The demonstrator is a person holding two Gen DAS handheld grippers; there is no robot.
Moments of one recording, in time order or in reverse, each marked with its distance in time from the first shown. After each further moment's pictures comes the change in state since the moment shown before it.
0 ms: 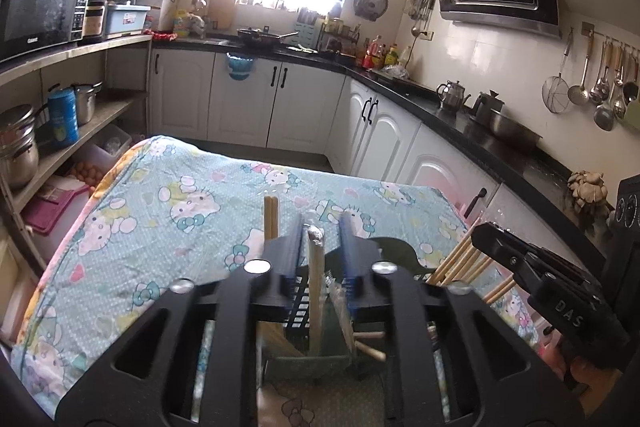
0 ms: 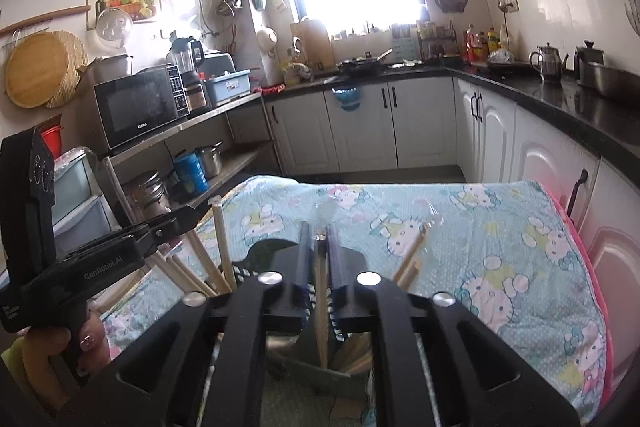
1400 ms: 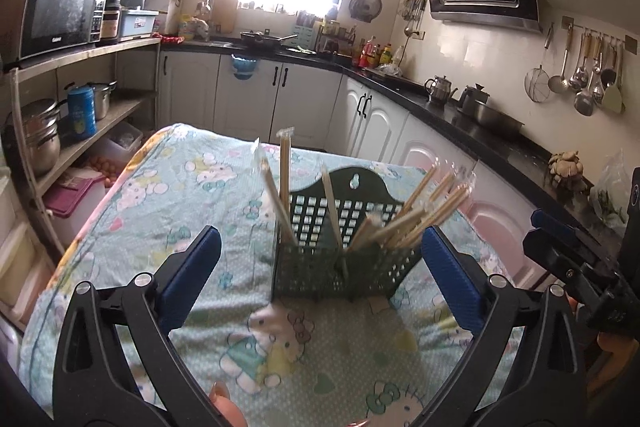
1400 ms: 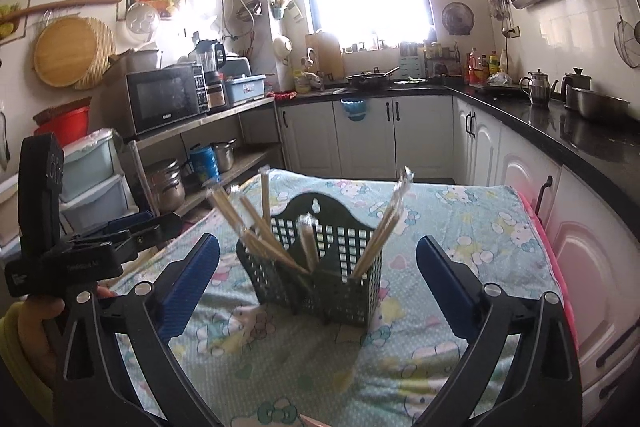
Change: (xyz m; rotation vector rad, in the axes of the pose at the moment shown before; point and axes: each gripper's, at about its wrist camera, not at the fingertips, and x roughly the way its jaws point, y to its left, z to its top) left arm -0.099 -0.002 -0.055 0.015 -0.005 -0.006; right arm -0.118 0.030 -0.045 -0.091 -0.040 -0.006
